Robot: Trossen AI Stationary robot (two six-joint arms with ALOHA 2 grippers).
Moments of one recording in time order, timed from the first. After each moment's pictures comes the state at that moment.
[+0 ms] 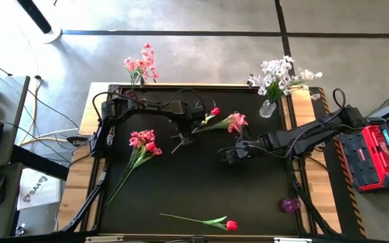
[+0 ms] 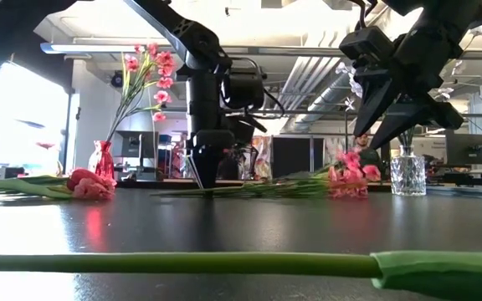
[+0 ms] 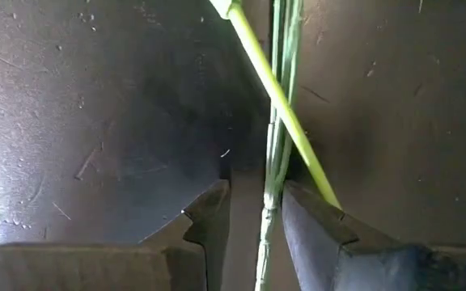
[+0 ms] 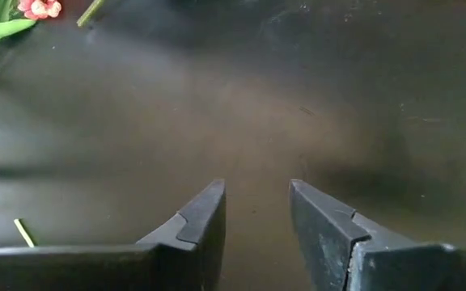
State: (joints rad) left arm 0.25 2.11 1.47 -0.84 -0.02 -0.02; right arm 0.22 1.30 0.74 -0.44 0.19 1.34
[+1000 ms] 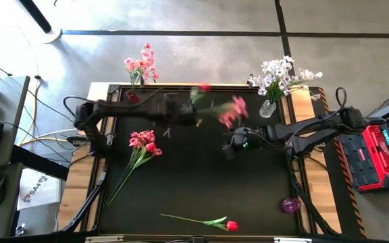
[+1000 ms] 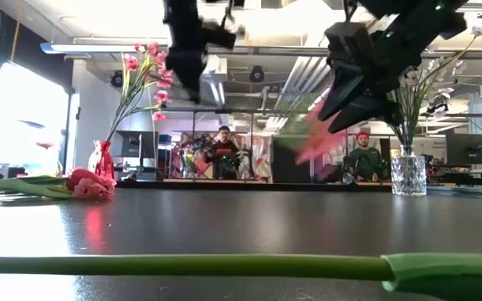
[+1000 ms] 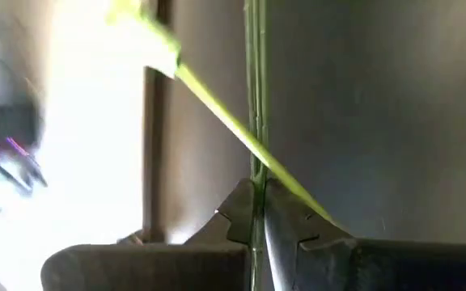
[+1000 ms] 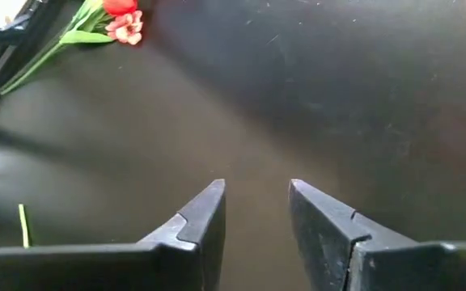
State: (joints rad) left arm 0.08 1.78 1.60 -1.14 -0.60 0.11; right arm 0.07 1.30 0.74 -0.25 0.15 0.88
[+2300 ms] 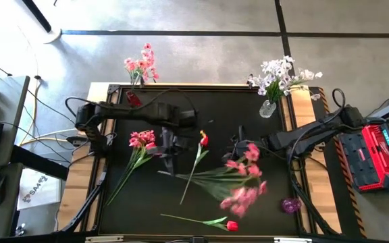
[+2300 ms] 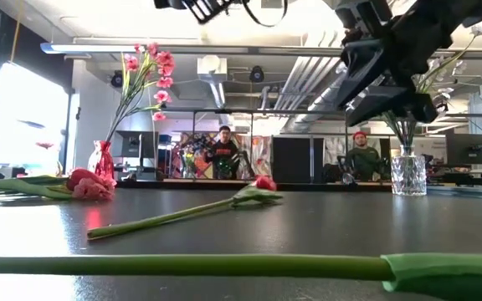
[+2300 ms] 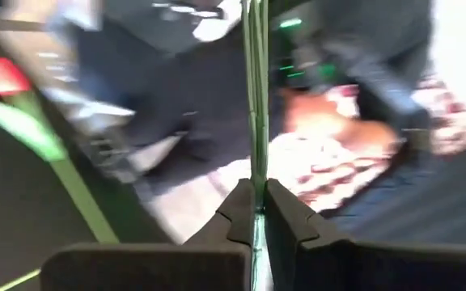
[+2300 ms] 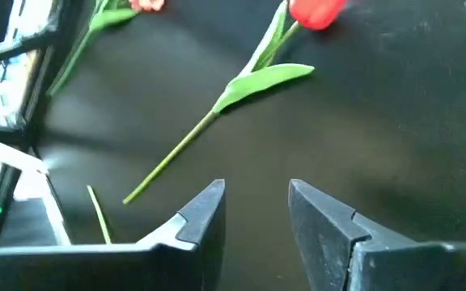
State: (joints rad) left arm 0.06 1.79 1.60 -1.07 1.29 0.42; right arm 0.25 1.30 0.74 -0.25 0.17 1.23
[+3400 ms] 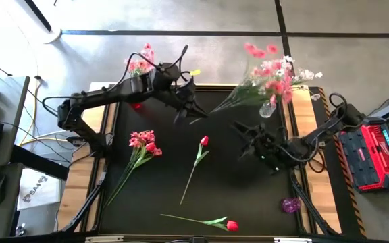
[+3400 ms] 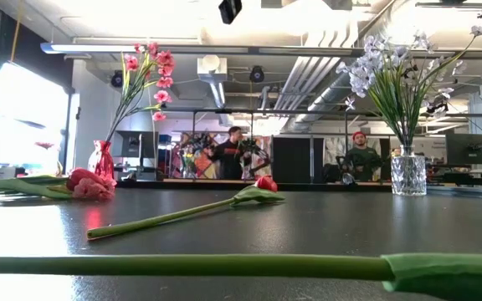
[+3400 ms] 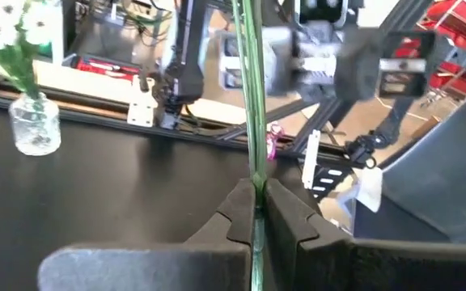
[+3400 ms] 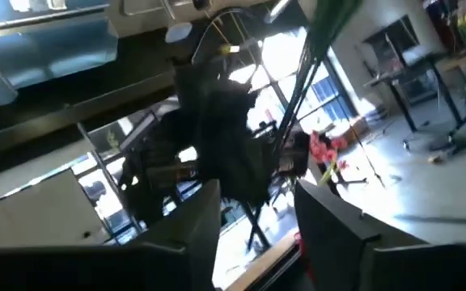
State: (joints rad) left arm 0.27 1.59 1.60 -0.42 0.55 -0.15; right arm 0.52 1.30 0.74 1.23 1.08 -0.07
